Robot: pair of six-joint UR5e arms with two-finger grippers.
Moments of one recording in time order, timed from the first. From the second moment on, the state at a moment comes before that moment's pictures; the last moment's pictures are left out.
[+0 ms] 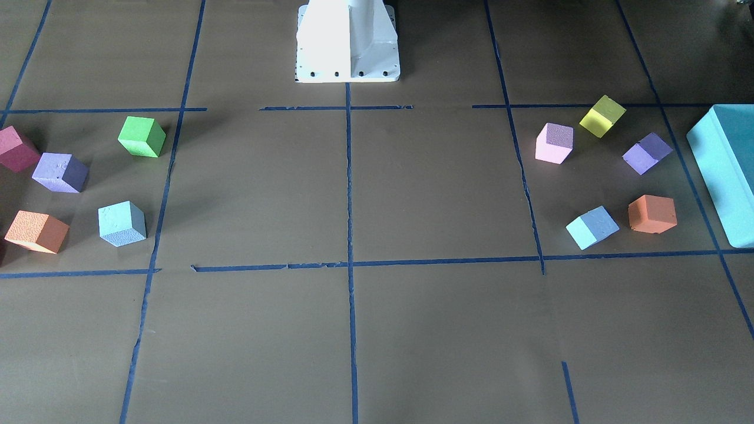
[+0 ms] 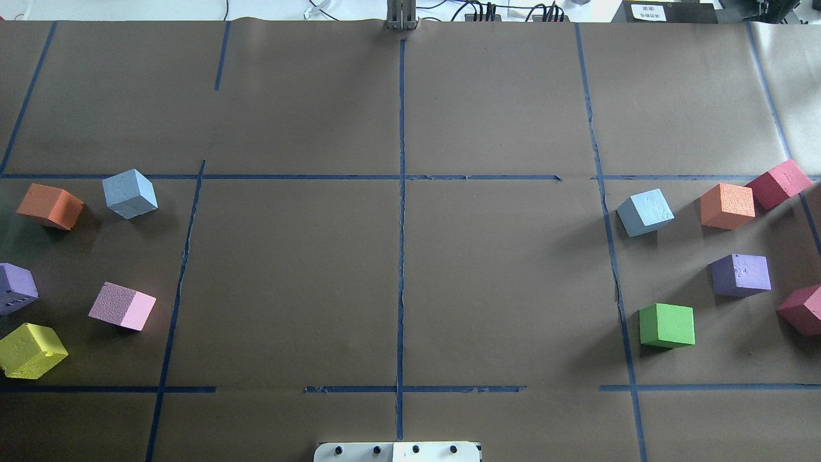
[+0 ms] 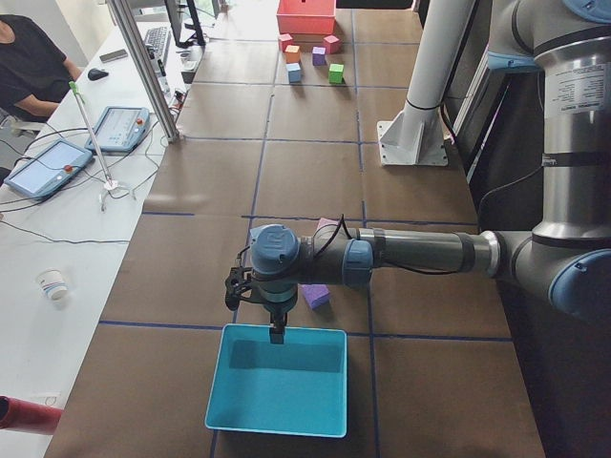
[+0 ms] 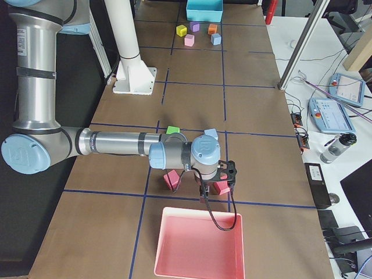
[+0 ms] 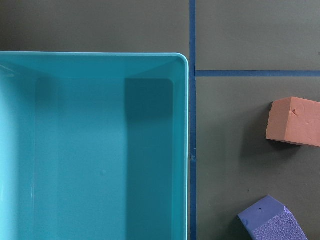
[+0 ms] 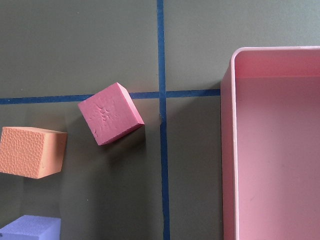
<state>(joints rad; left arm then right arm) -1.61 -1.46 -1.72 -1.55 -2.37 0.02 1.61 -1.66 1.68 -1.53 2.39 0.06</state>
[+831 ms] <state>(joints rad) -1.61 -1.46 -1.72 -1.56 -2.38 0.02 1.60 -1.62 1.68 -1.53 2.38 0.07</state>
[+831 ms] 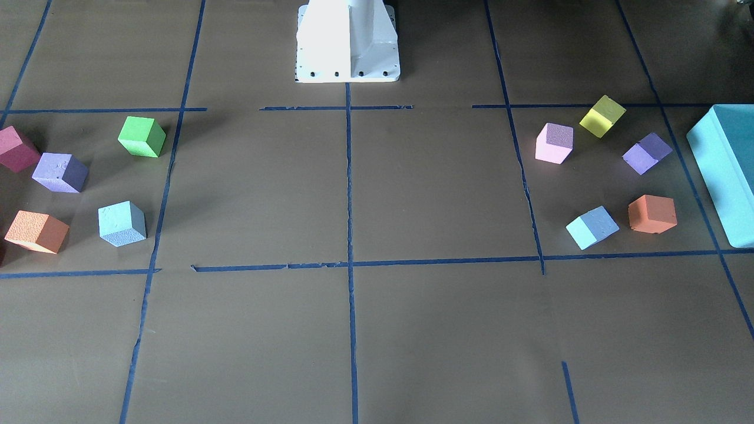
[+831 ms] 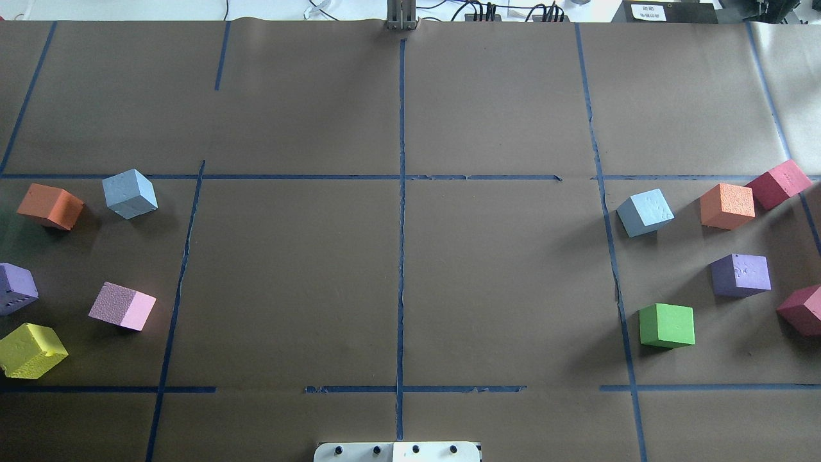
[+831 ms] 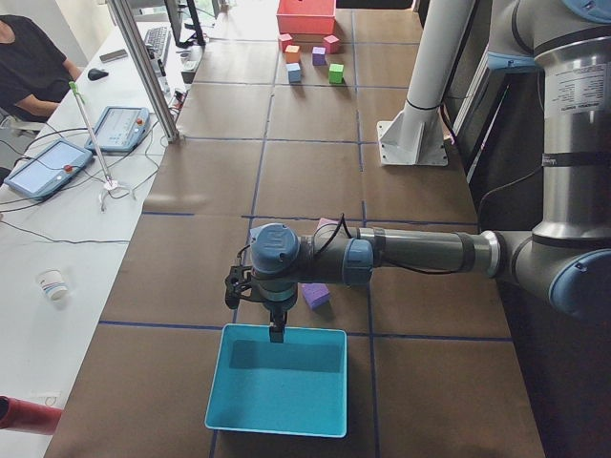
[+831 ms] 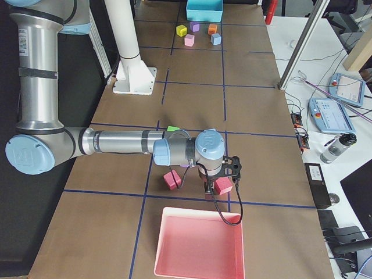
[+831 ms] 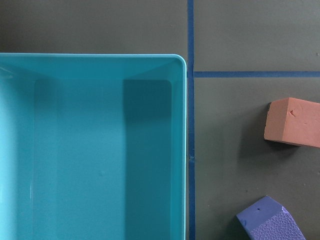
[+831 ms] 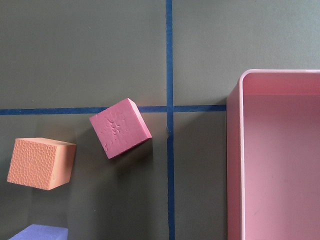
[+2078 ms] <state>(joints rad) -1.61 -1.46 -1.74 -1.56 -2.38 0.02 1.18 -1.36 1.81 -1.48 2.31 0.60</state>
